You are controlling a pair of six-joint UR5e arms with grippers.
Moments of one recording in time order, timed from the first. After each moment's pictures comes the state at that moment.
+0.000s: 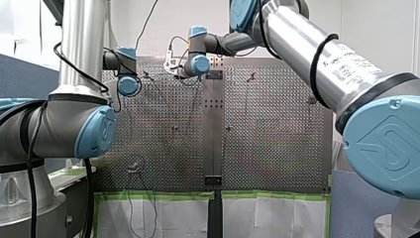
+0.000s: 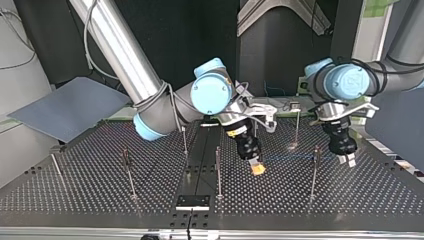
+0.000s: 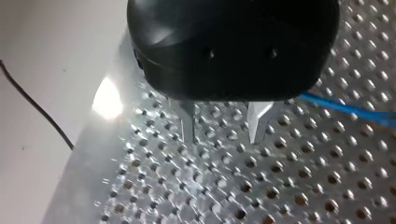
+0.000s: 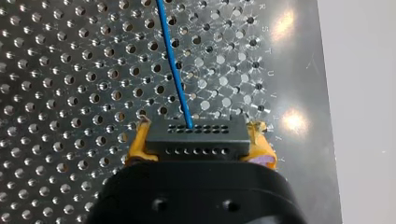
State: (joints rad) left arm 0.12 -1.69 -1.86 -2.53 -1.81 -1.87; right arm 2.47 -0.78 0.66 0.04 1.59 1.71
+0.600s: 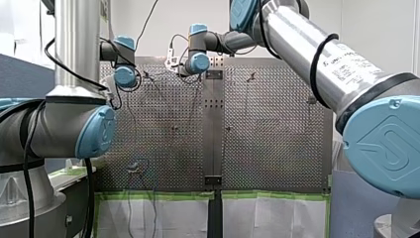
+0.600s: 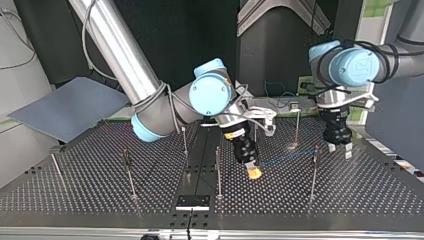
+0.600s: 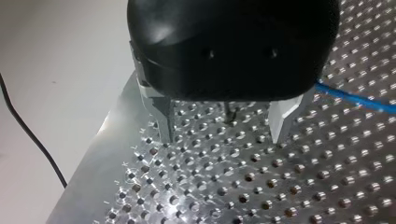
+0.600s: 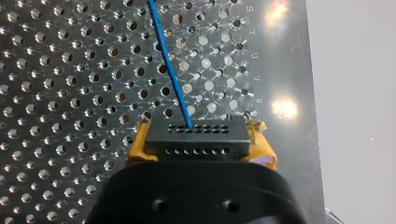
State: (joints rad) left arm 0.12 -1.58 -1.91 -2.68 -1.72 -1.92; right arm 2.47 -0.78 0.64 0.05 1.64 1.69
